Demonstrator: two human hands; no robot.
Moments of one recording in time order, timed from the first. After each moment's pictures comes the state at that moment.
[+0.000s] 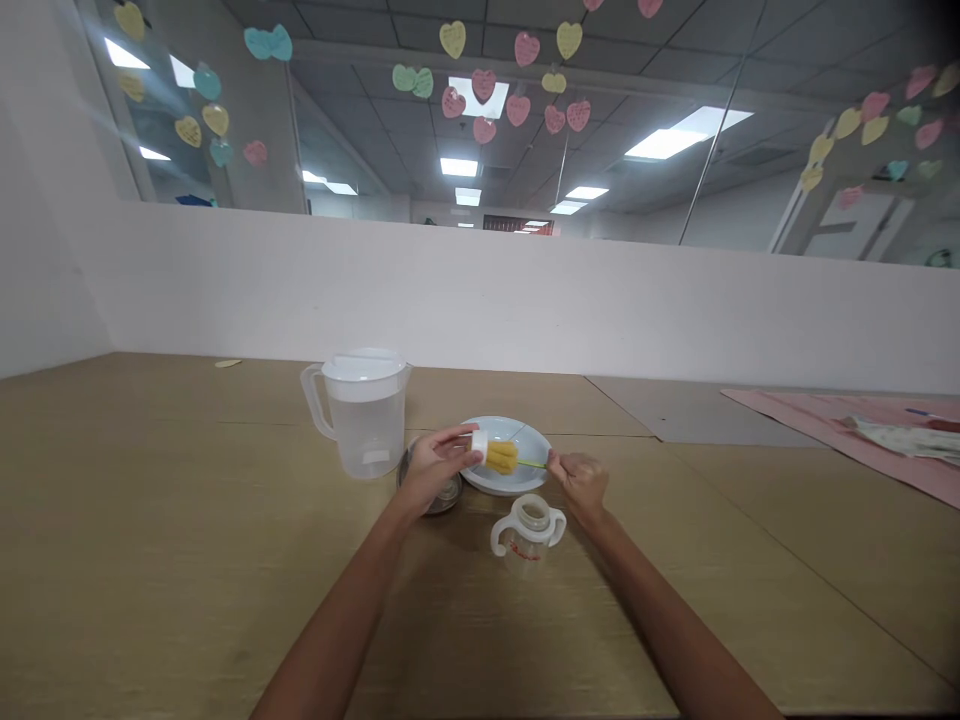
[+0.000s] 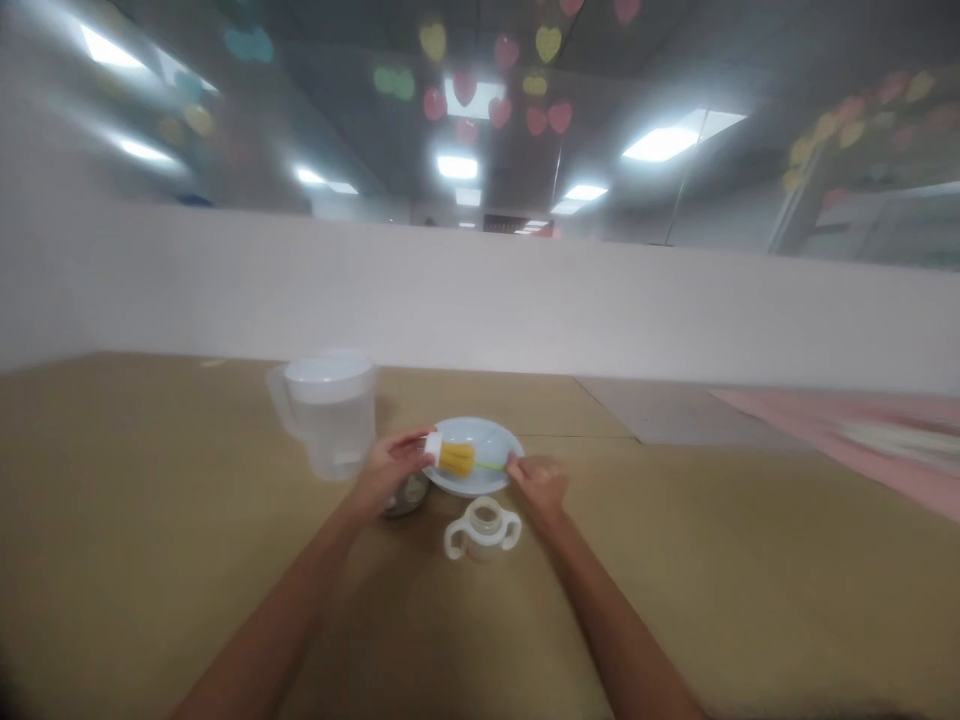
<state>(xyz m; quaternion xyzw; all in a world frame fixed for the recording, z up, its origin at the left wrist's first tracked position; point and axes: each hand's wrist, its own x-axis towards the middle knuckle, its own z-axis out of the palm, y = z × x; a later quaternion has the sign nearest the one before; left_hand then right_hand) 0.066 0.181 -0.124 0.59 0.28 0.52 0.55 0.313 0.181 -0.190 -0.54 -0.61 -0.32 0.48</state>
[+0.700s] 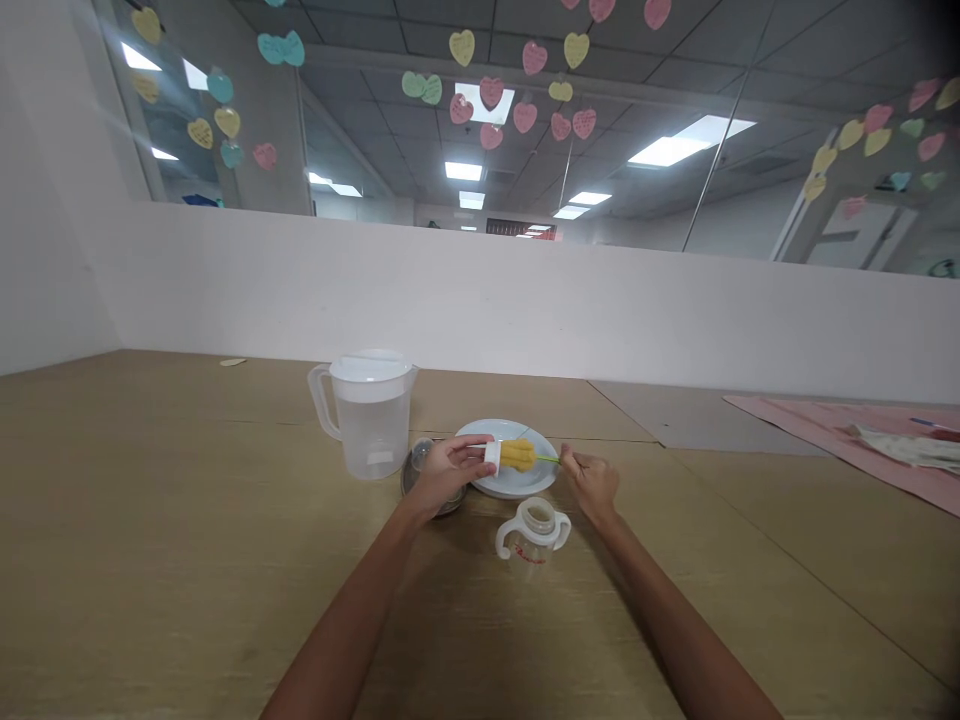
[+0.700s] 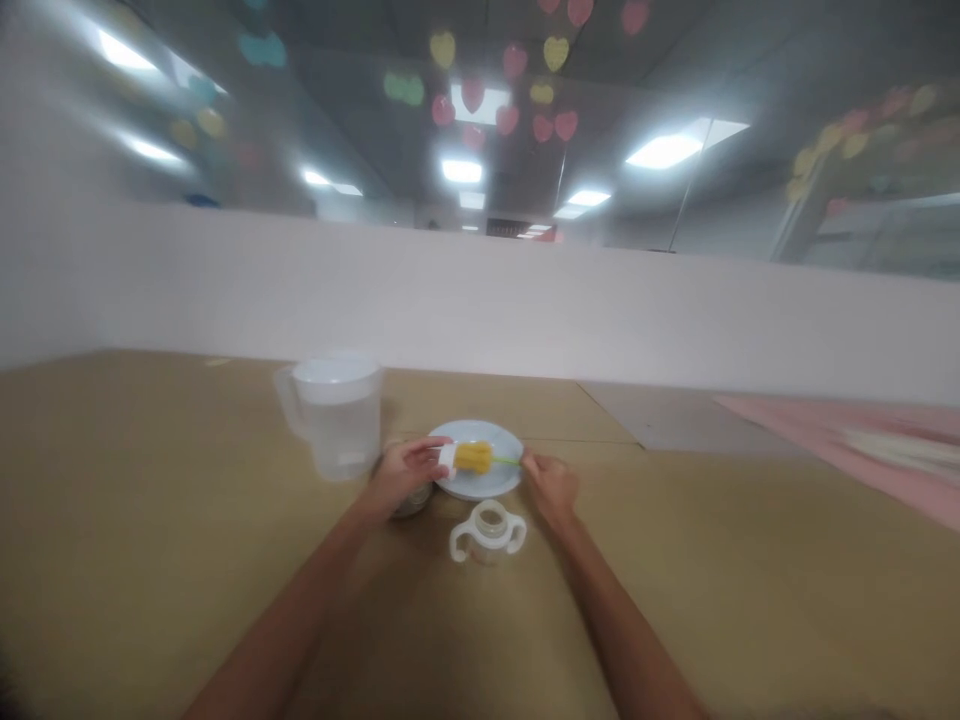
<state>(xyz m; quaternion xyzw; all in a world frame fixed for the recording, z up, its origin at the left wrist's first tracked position) 0.067 0.178 -0.125 0.59 0.25 0.47 0.60 0.316 0.179 -0.183 -0.66 -0.56 -0.17 0.47</state>
